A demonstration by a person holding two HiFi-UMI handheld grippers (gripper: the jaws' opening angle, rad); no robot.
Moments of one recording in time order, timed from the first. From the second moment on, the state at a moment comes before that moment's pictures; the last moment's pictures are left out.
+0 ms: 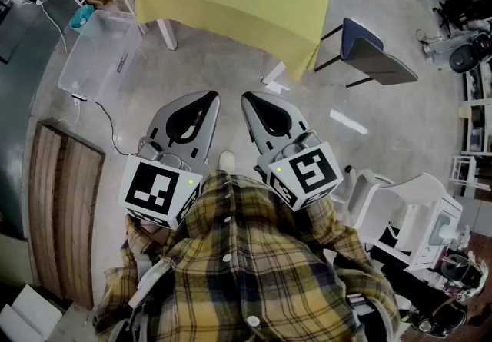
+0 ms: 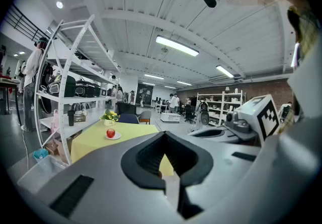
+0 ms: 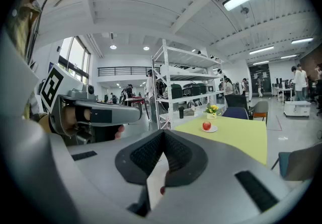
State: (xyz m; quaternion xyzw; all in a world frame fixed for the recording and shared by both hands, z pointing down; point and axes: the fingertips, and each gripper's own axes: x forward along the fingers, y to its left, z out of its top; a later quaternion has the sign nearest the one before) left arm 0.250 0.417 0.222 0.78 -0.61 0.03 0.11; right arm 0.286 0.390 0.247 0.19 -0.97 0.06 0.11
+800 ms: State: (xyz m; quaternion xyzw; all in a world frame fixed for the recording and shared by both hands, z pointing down) left arm 0.270 0.424 0.227 0.75 -0.65 0.03 0.10; right arm 0.323 0.390 0.254 0.17 -0.98 0.06 0.09
